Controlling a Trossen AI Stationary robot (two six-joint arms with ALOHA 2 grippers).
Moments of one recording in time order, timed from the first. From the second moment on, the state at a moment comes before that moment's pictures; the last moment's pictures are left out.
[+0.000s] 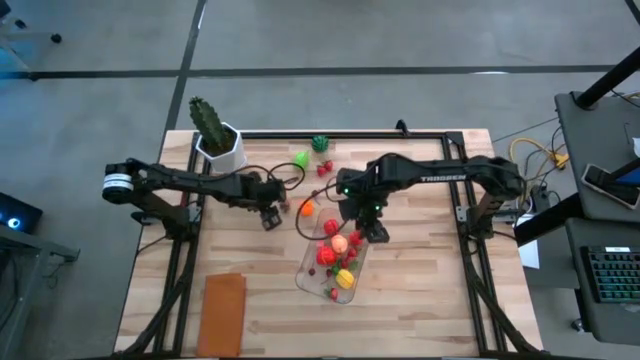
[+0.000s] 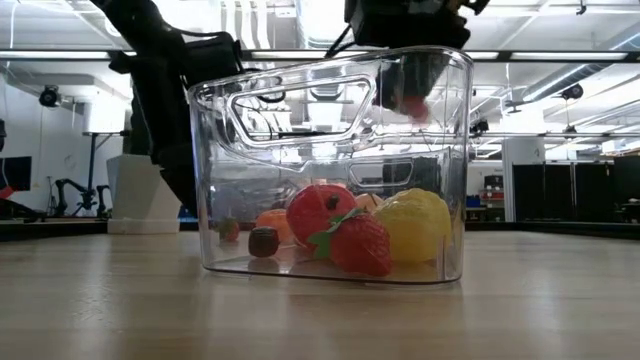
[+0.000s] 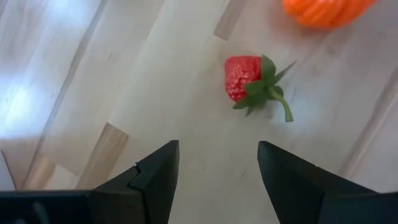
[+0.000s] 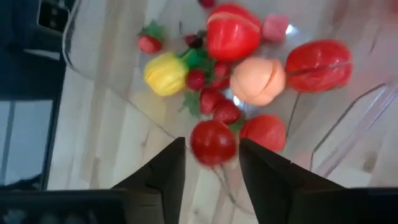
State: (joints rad) left arm 0.17 1.43 0.78 -0.58 -0.26 -0.26; right arm -0.08 1.75 1.50 -1.09 -0.46 -0.23
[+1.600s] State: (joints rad) left arm 0.18 1.58 0.80 -0.35 -0.14 0.06; right arm -0.08 1.39 1.40 -1.05 0.23 -0.03
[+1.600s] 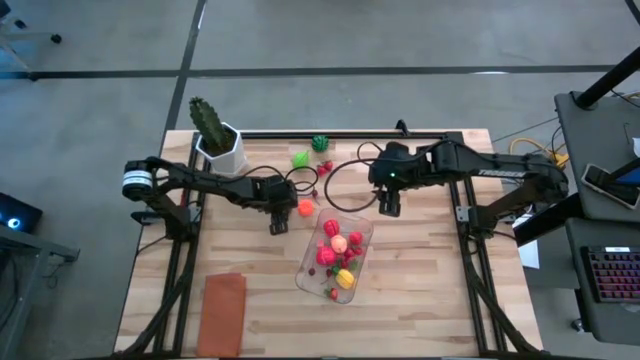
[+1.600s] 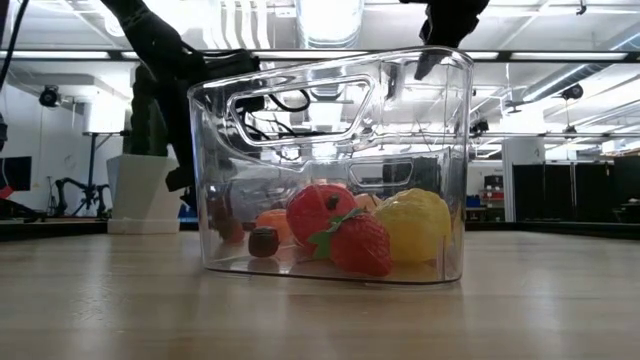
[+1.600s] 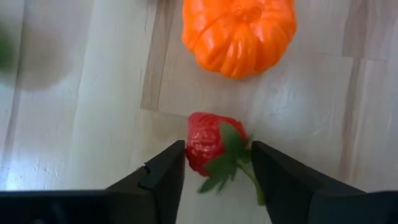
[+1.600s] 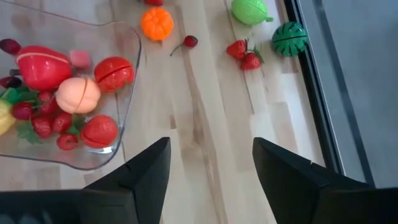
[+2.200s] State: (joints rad) left arm 0.14 1.44 0.95 -0.48 -0.11 -0.07; right arm -0.09 1.38 1.37 -1.03 0.23 -0.04
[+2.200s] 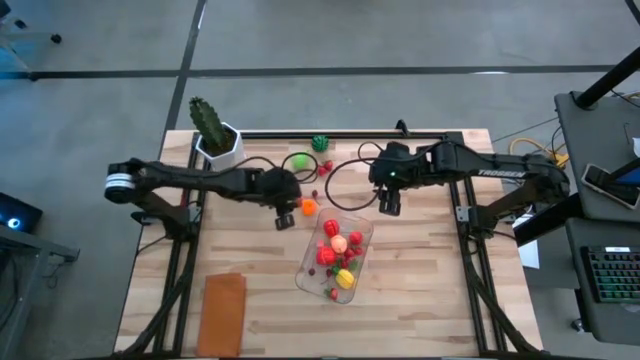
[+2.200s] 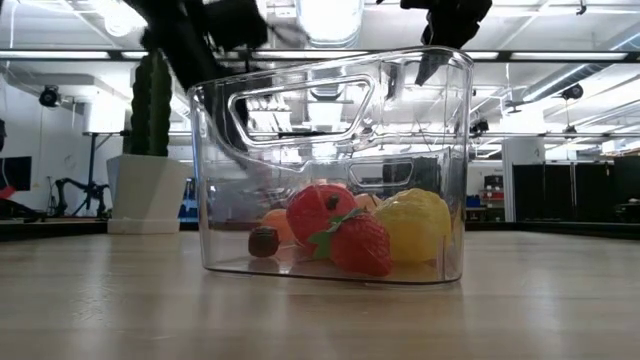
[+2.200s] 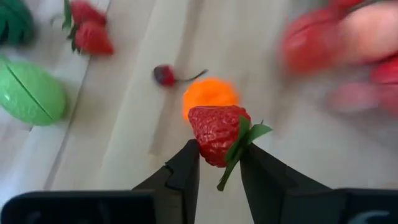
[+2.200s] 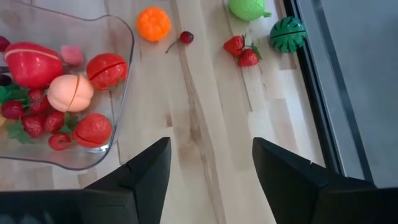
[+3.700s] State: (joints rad) left arm -0.04 1.45 1.07 -0.60 -0.37 -0.23; right arm -0.24 1.38 1.38 -0.94 0.11 -0.12
